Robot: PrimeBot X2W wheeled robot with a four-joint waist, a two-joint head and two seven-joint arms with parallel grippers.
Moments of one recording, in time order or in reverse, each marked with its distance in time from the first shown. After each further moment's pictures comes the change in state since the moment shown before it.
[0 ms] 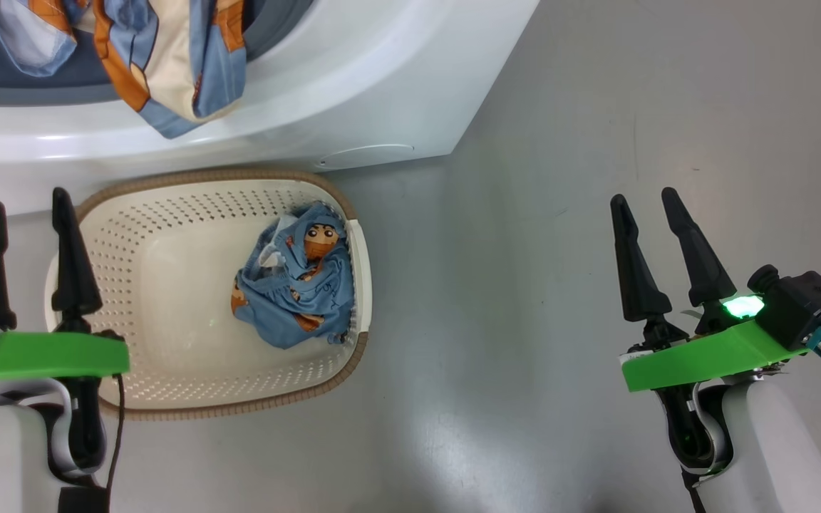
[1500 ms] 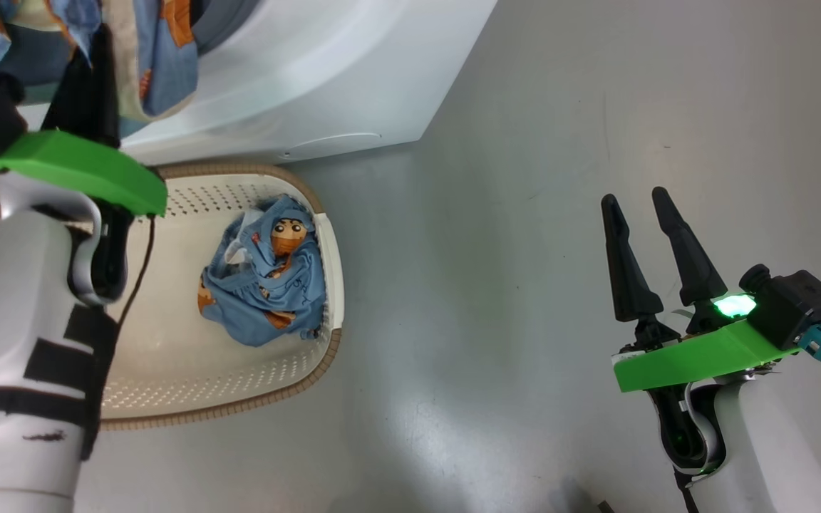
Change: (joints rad) left arm -0.510 0.097 -0.377 0.436 -0.170 0.000 0.000; right arm -0.003 0.010 0.013 0.000 0.003 0.000 0.000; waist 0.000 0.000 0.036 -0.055
